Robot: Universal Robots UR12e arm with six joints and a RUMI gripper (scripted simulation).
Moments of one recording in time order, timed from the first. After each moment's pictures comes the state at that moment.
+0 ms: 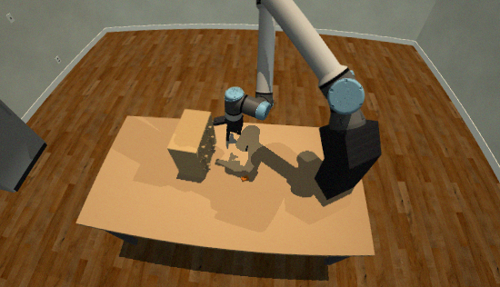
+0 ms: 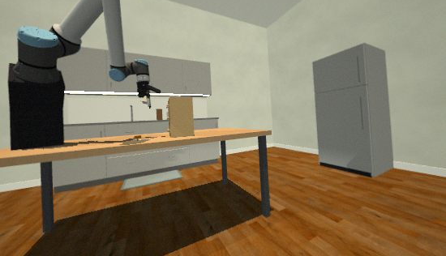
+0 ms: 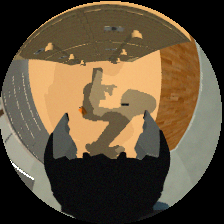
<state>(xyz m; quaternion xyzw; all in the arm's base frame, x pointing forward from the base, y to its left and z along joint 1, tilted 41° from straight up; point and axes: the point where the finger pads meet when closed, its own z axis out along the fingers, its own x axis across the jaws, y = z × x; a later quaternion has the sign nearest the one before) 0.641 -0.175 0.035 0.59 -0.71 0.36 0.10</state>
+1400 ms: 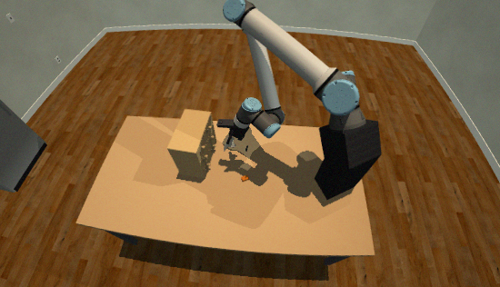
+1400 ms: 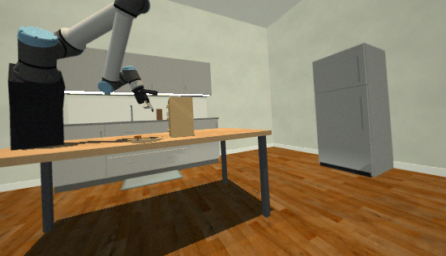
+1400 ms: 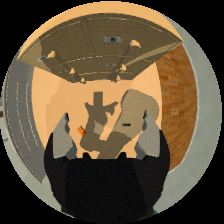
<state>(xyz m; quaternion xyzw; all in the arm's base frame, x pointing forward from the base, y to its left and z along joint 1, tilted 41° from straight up) 0.669 -0.194 0.024 0.60 -0.65 0.47 0.00</state>
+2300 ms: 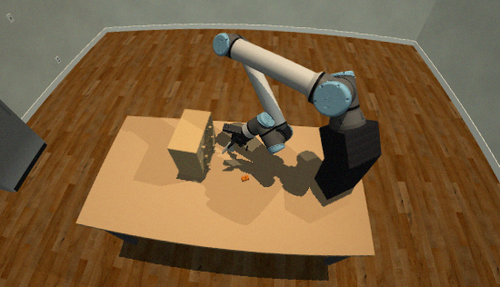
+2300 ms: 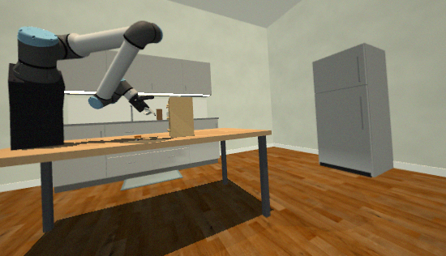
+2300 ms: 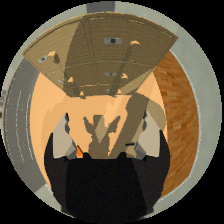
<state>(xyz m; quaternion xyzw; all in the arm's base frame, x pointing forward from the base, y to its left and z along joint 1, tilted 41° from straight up) 0.693 -0.216 0.005 0.59 -0.57 0.56 -0.09</state>
